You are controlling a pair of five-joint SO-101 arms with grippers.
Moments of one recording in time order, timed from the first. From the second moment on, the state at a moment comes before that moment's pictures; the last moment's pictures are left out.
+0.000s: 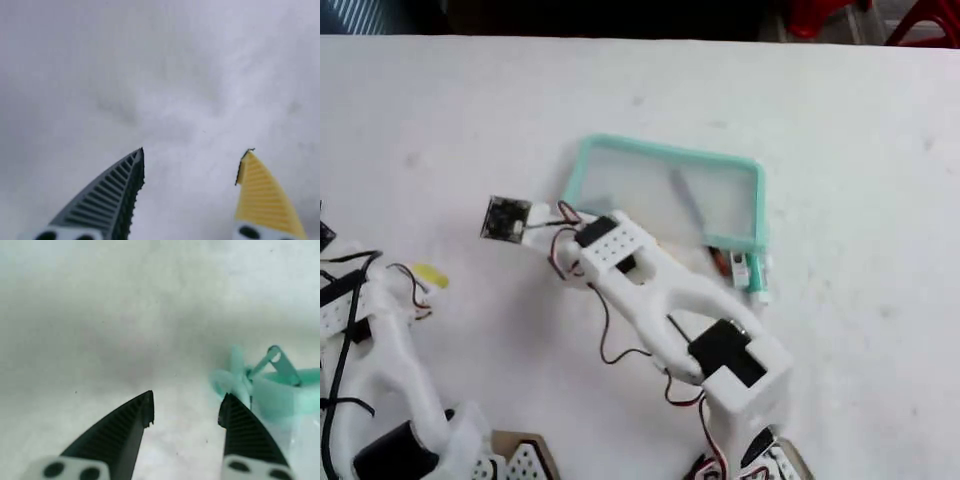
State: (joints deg) left arm -39.6 -23.2 55.3 54.5 22.7; right arm -42.5 17.1 14.2 42.9 42.1
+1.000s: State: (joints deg) left arm -39.3 -23.2 56.0 54.5 21.1; right arm -36.3 34.6 -4.1 41.2 45.1
